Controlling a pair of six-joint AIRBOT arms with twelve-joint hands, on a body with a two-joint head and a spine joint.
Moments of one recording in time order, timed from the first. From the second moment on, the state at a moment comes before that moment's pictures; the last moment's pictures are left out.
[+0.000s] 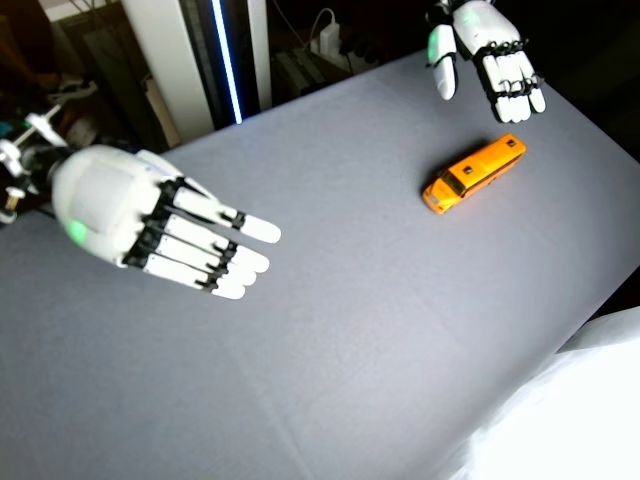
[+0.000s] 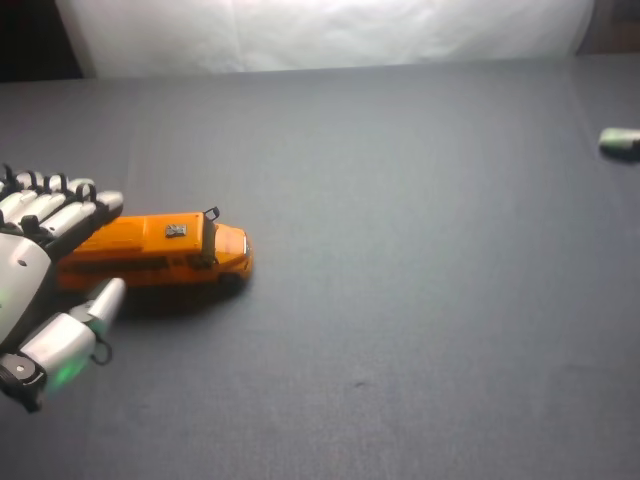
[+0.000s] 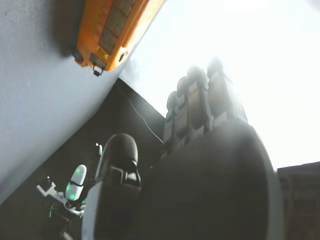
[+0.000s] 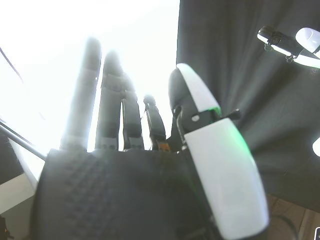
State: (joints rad) left arm 1.26 -0.75 0.78 -0.60 -1.39 1.26; right arm -1.33 -0.89 1.08 0.24 1.31 -0.52
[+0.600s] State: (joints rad) left arm 1.27 -0.76 0.85 -0.86 -1.30 1.33; right arm -1.33 -0.89 1.08 0.24 1.31 -0.51
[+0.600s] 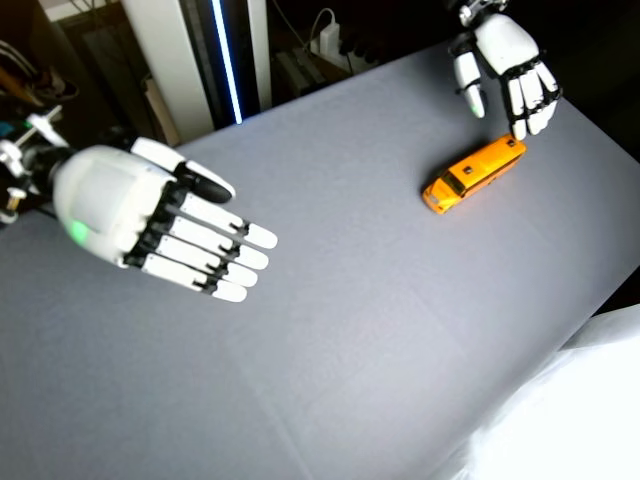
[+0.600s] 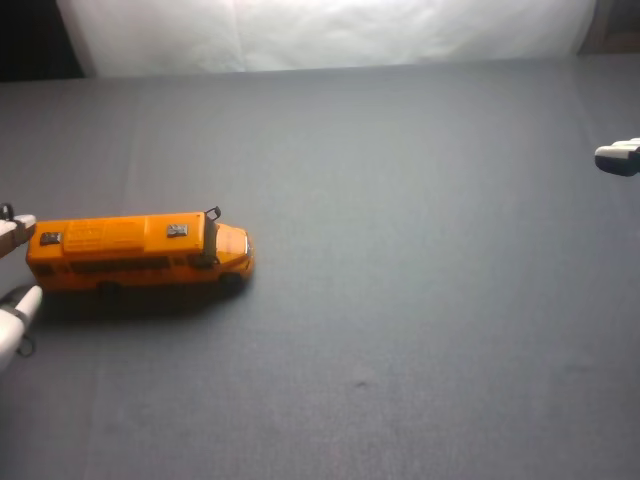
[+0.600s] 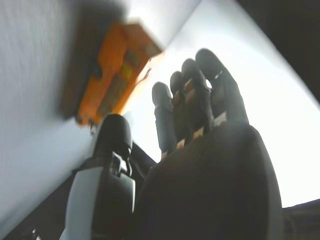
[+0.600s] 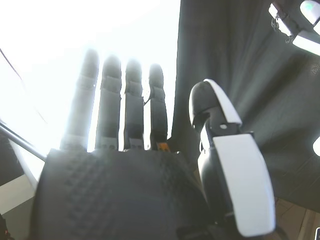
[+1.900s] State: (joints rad) left arm 1.18 -0.86 0.96 -0.88 -1.10 1.39; right arm -1.33 -0.89 1.08 0.23 1.31 -0.51
